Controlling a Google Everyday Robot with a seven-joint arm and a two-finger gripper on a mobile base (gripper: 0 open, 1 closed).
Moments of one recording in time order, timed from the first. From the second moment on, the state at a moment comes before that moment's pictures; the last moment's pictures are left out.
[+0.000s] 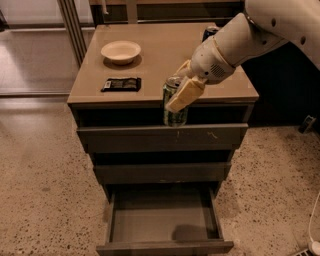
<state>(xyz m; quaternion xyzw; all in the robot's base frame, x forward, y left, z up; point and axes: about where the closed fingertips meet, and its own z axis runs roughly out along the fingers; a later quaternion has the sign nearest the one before) 0.574 -0.051 0.901 -0.63 0.69 0.21 0.29</state>
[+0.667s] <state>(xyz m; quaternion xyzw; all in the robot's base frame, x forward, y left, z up) 0.562 -0.049 0.876 -0.63 0.68 0.21 0.29</state>
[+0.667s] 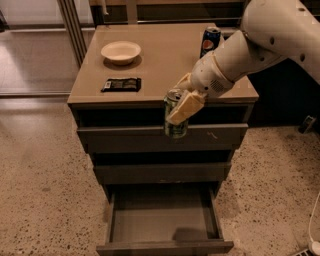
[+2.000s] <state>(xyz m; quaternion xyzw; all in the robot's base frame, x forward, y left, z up) 0.483 -0.044 0.645 -0.61 0.69 0.20 0.32</state>
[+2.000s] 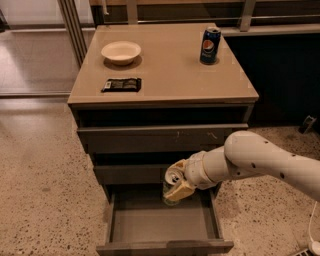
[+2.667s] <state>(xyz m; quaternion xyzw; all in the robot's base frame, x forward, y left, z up) 0.484 -0.076 0.565 -0.67 0.67 0.13 0.31</state>
